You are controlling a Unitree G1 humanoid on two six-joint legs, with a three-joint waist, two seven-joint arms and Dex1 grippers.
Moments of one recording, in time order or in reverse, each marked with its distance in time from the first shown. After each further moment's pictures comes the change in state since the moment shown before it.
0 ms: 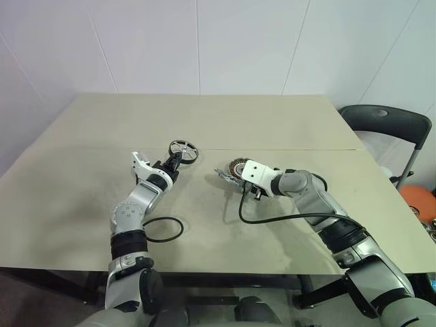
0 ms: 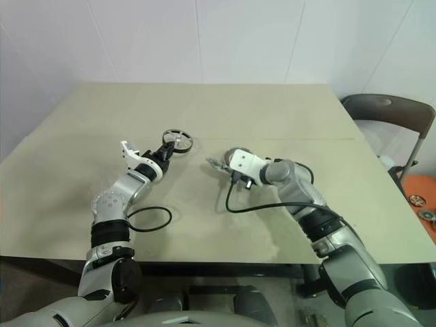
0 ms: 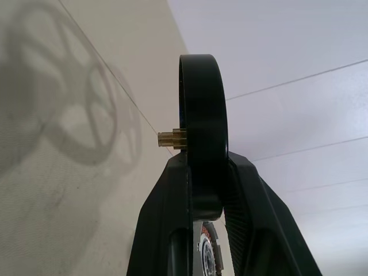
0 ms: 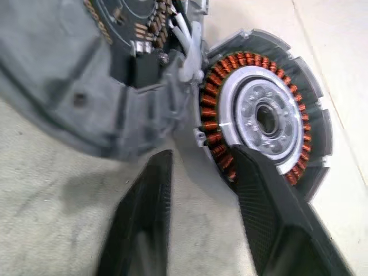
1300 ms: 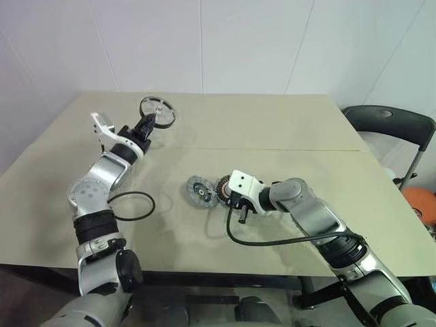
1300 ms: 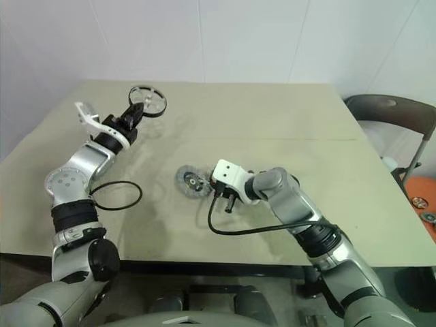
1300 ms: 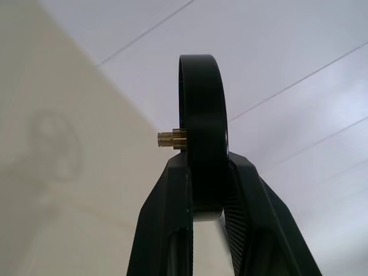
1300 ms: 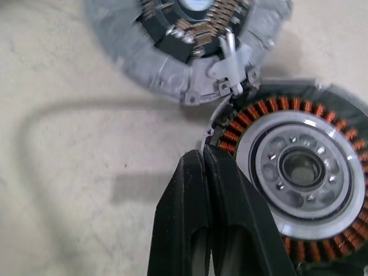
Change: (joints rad) left arm -0.140 0.190 0.043 -0.117 -0.110 0.101 -0.026; right arm 0.064 0.041 0.036 -0.347 0.211 0.367 0.154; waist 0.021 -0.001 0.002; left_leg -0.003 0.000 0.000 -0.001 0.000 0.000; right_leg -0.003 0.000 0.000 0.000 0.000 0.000
